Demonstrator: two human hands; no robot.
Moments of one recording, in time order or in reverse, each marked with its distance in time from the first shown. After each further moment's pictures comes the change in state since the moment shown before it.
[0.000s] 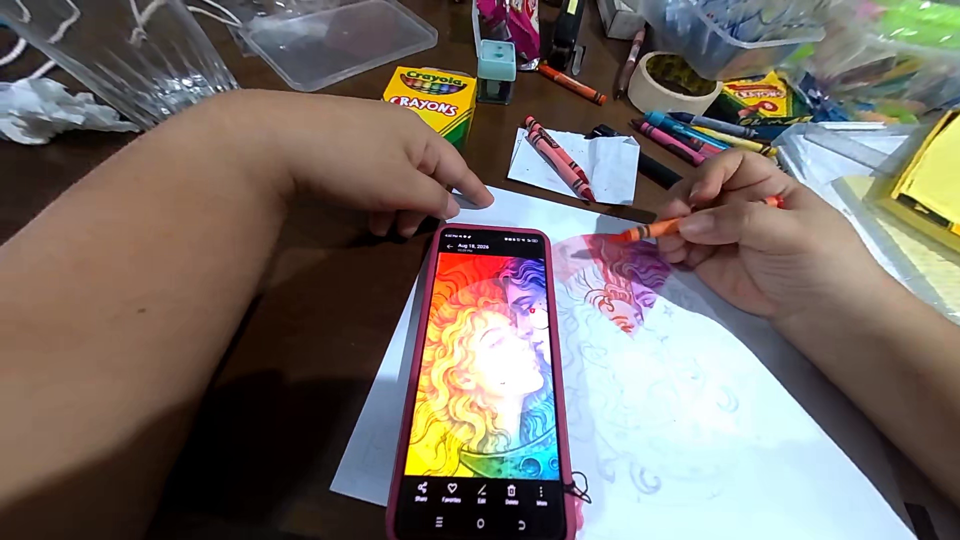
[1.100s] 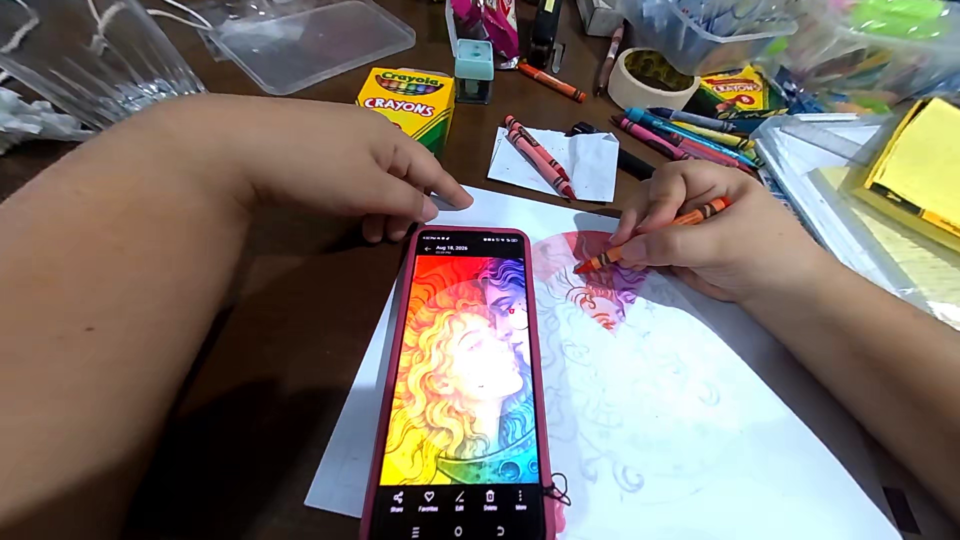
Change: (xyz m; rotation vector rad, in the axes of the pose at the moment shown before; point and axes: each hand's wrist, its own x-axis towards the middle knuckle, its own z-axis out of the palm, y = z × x) left_hand 0.004 -0.016 0.000 -0.015 -0.006 0.134; right_hand 0.008 0.008 0.001 -0.125 -0.120 -0.050
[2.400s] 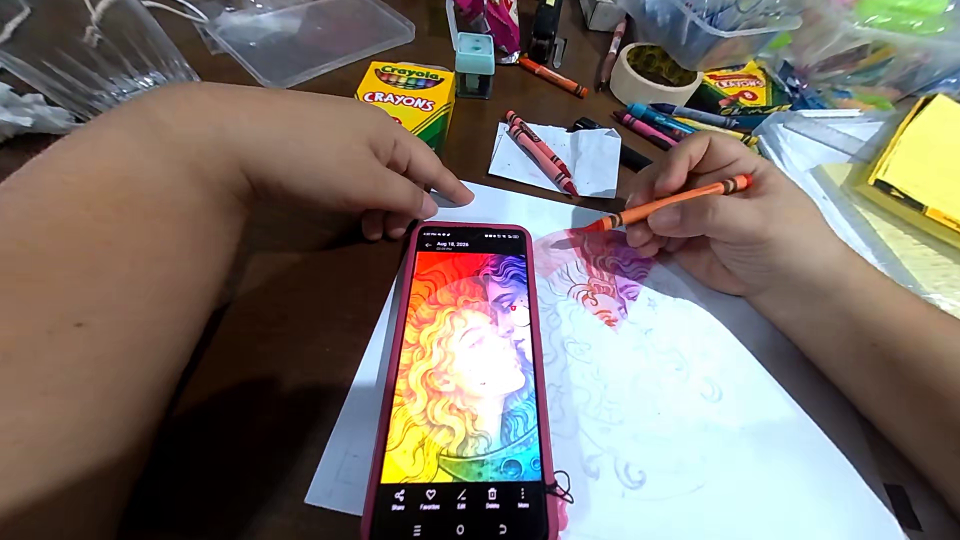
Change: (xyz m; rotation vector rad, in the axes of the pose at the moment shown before) left_hand 0.000 -0.003 -0.001 -0.043 -0.024 -0.001; right_hand 0.001 -0.001 -0.009 0.115 -0.008 -0.024
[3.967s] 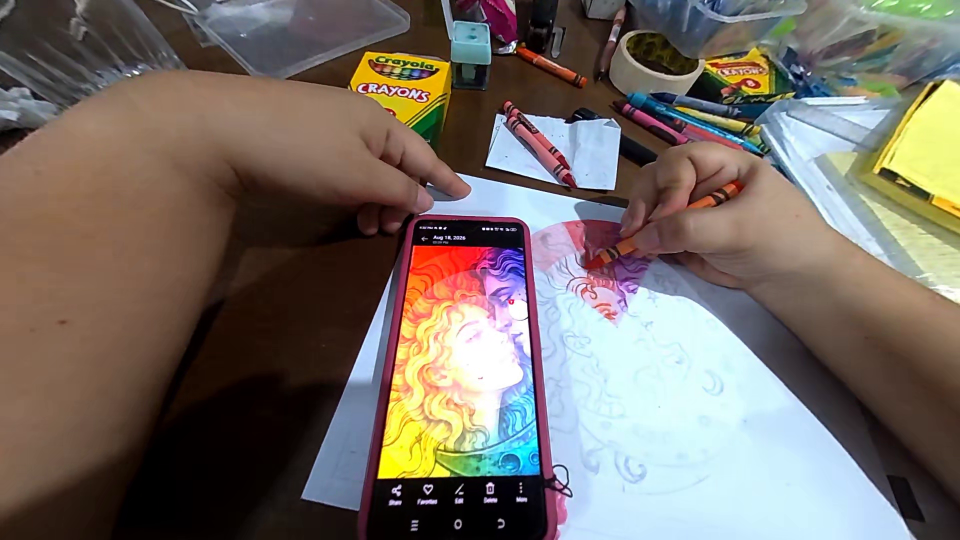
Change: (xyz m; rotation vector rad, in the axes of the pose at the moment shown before) left_hand -0.002 0.005 0.001 0.005 0.017 -0.052; right_hand 0.001 0.001 0.003 -0.111 -0.059 0.006
